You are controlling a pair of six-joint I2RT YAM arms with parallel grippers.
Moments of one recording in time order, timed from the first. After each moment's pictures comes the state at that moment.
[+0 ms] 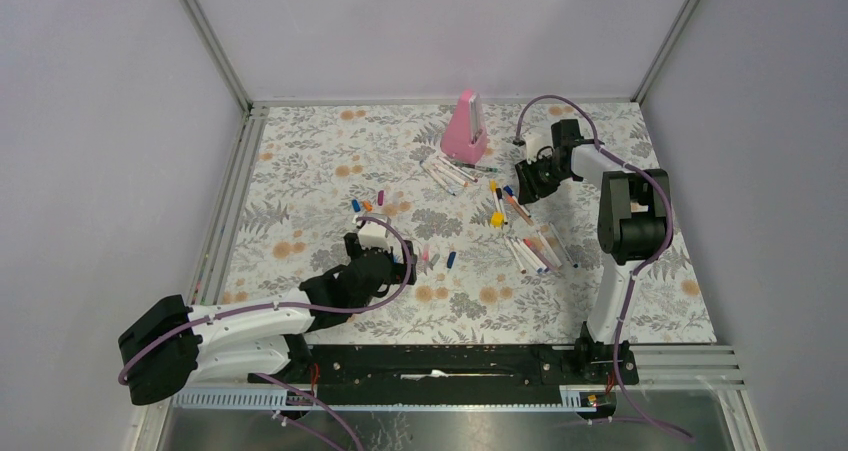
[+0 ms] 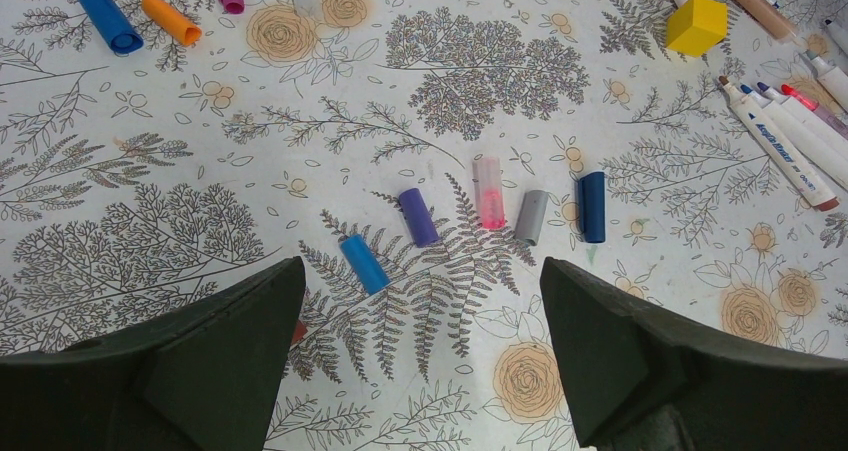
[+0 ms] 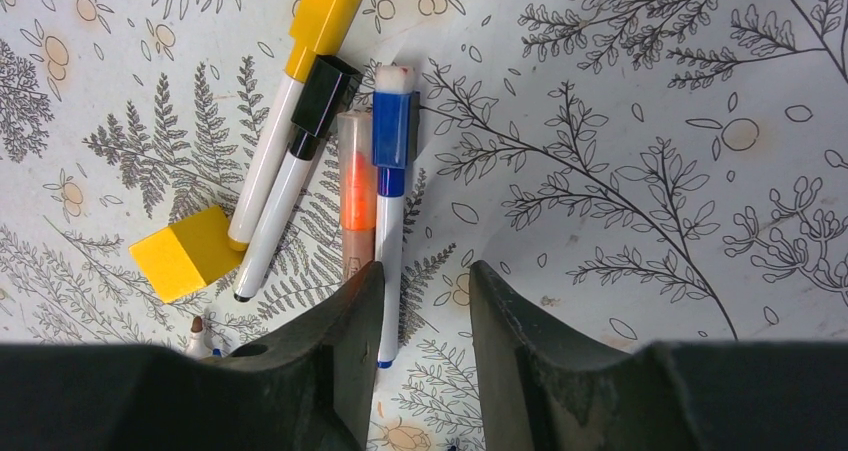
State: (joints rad) left arm -1.03 1.03 0.39 0.10 -0.61 -0.56; right arm 0.07 2.03 1.39 -0.58 -0.47 -0.45
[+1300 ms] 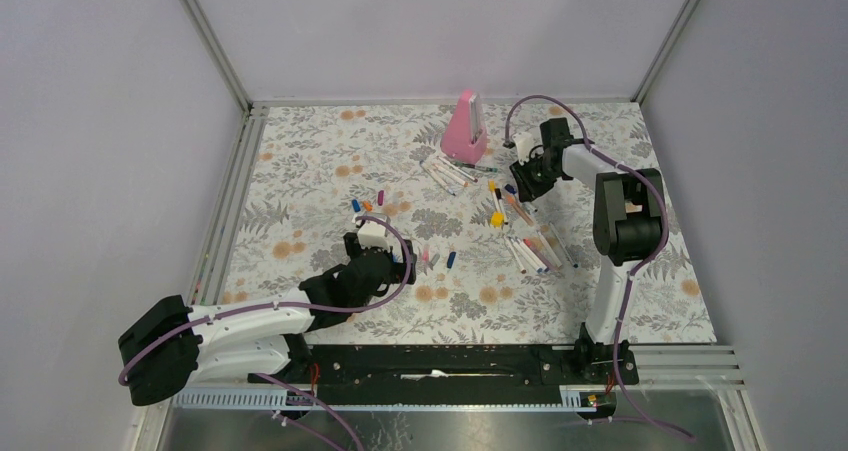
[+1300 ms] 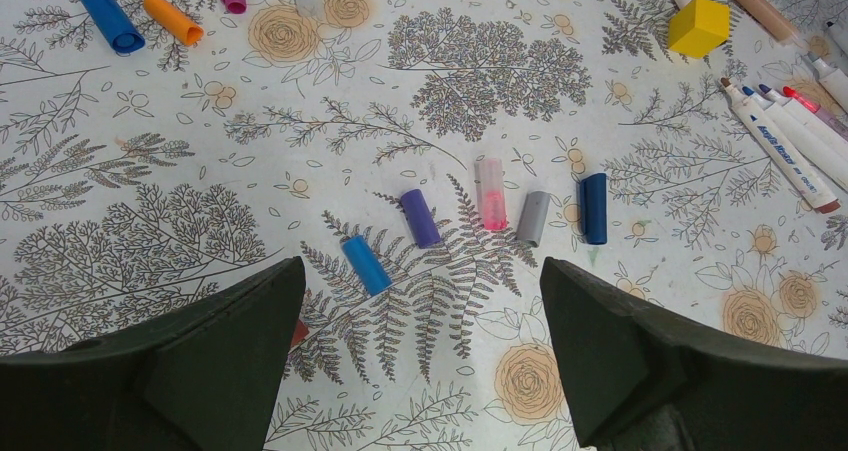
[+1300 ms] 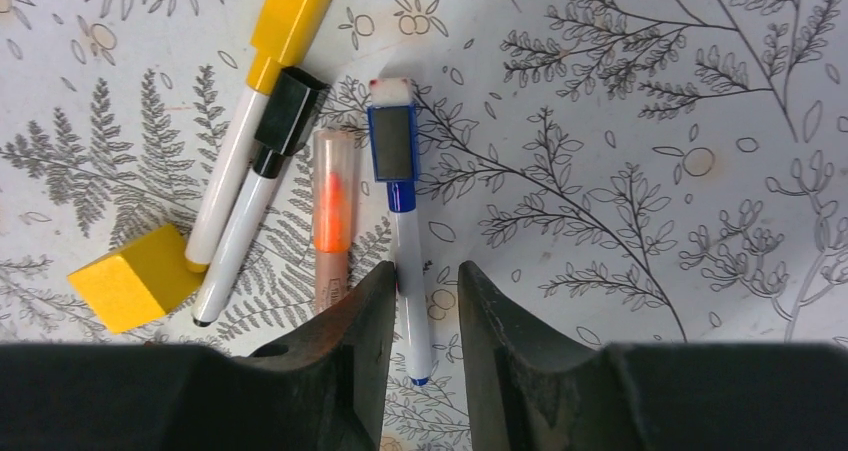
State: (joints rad) left arm -1.02 1.03 0.39 0.10 -0.60 -0.56; right arm 0.11 2.03 1.40 -0.57 -0.33 -0.50
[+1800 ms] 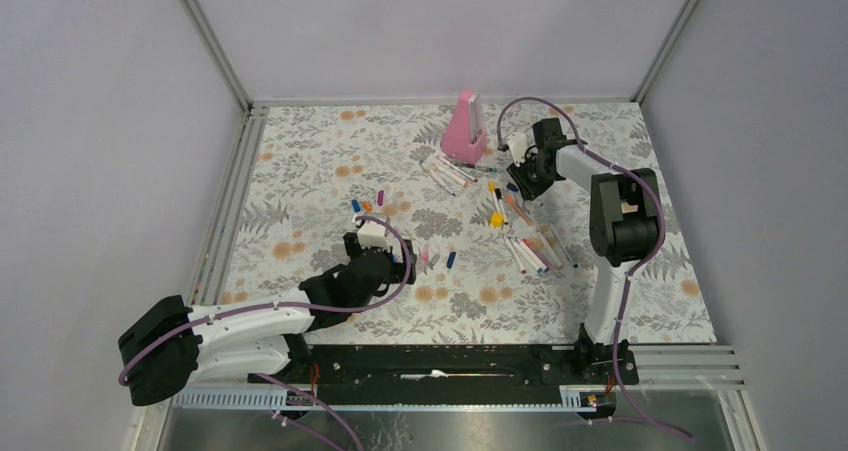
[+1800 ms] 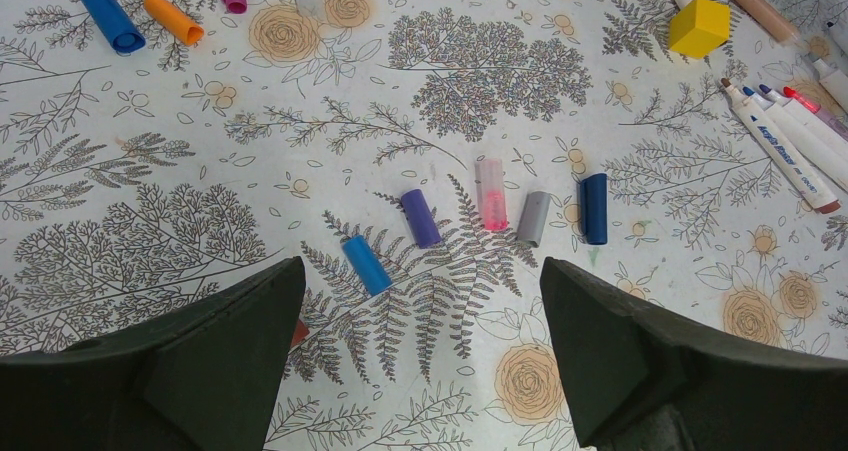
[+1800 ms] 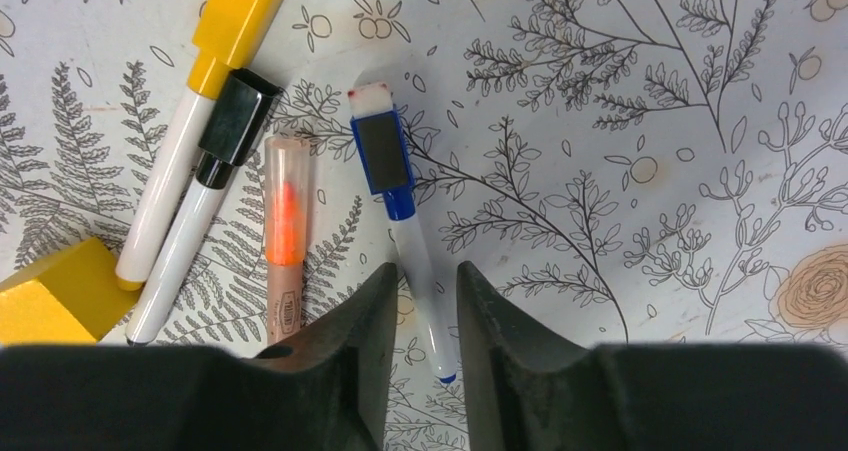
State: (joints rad) left arm -1.02 1.03 0.39 0.10 -0.60 -0.56; right arm 0.16 2.03 1.39 -0.53 -0.19 -0.57
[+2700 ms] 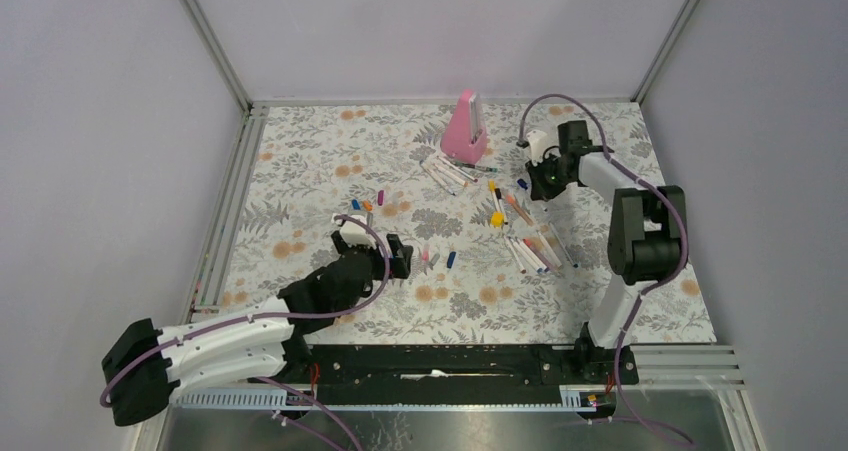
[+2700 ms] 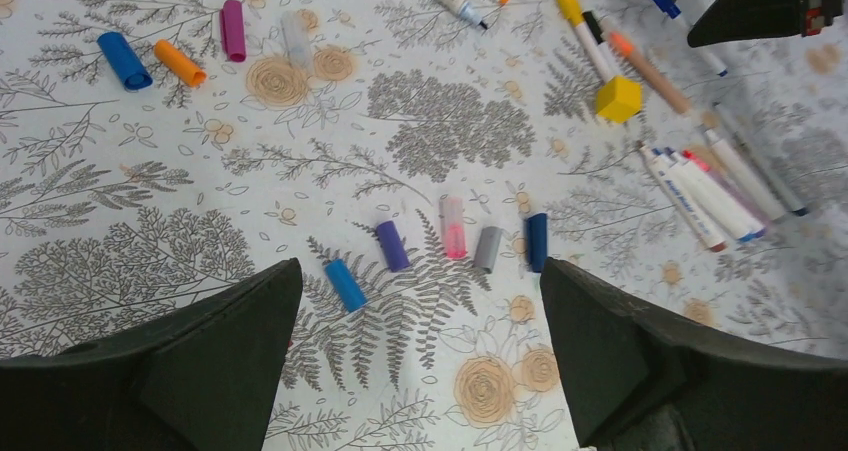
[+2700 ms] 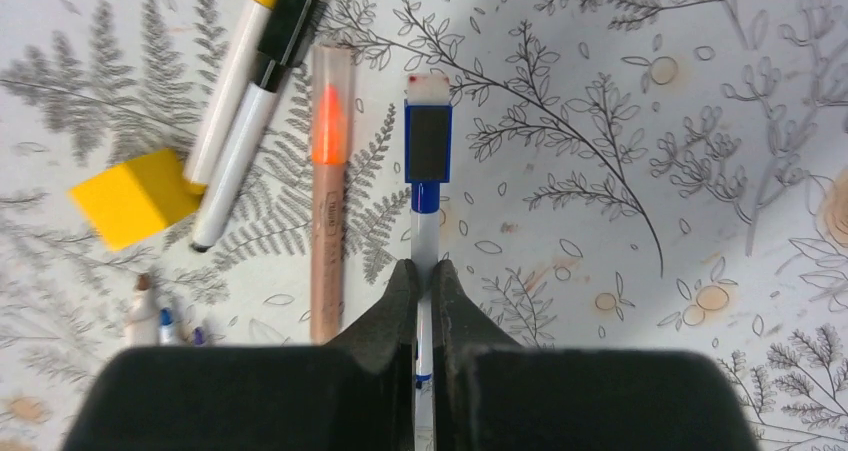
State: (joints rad) left arm -1.01 0.88 0.38 0.07 -0.60 -0.59; right arm 0.09 1.89 1.26 -0.52 -0.32 -0.53
